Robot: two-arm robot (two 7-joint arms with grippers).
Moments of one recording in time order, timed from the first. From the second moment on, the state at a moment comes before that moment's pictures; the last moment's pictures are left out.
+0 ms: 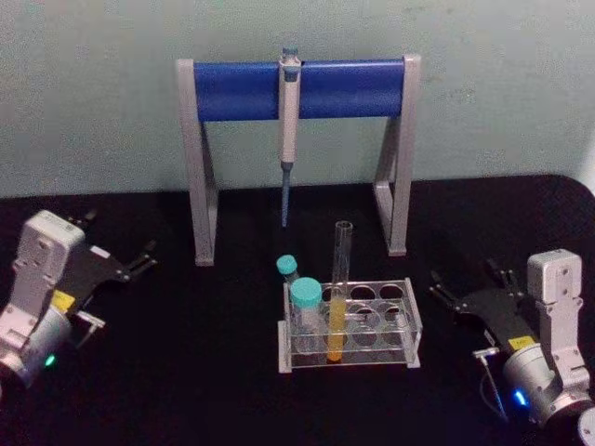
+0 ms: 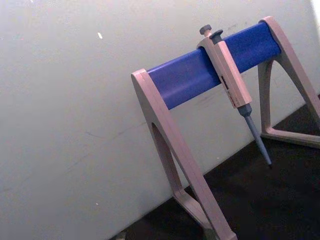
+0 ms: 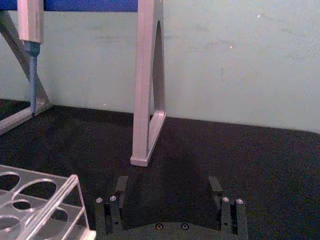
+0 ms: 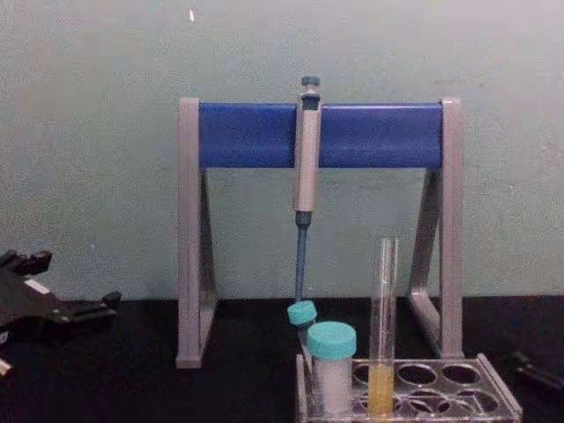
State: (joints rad) left arm -0.20 0.60 0.45 -1.41 -0.25 -0.12 0.03; right arm 0.06 0.24 -0.18 -1.33 0.19 -0.15 0.09
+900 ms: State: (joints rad) left arm -0.20 0.60 0.45 -1.41 -0.25 -0.12 0.03; right arm 0.06 0.23 -0.17 -1.31 0.19 -0.14 0.11
